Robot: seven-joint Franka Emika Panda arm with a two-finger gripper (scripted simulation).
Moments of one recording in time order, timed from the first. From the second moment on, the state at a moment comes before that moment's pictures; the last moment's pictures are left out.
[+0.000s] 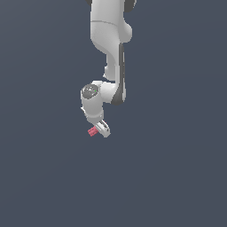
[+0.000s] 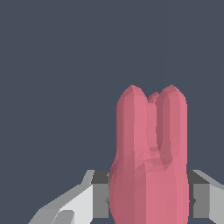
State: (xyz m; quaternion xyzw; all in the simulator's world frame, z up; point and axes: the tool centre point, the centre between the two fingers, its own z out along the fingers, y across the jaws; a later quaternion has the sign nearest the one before) arm -0.051 -0.093 0.023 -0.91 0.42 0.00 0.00
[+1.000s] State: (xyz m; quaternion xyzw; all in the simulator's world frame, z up) arm 0.005 -0.140 0.106 -0.91 0.42 0.00 0.00
